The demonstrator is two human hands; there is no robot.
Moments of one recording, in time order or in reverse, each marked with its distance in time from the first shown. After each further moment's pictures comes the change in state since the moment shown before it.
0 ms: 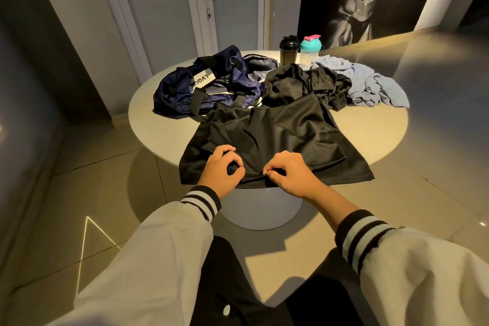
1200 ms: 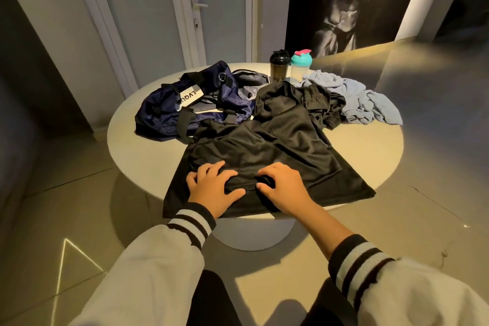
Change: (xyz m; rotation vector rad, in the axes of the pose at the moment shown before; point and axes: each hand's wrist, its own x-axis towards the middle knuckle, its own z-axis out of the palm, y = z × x) left_hand 0.050 -0.001 -0.004 0.538 -0.170 -0.056; right_hand 0.047 0.014 0.004 -0.173 0.071 0.198
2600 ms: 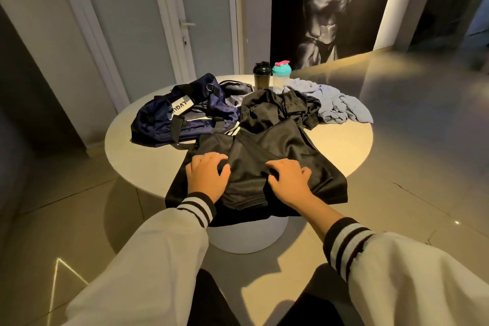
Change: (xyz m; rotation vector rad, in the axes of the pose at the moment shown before) left_hand -0.004 0.030 -0.016 -0.207 0.311 -0.027; right_hand -0.040 0.002 -0.043 -0.059 0.018 0.283
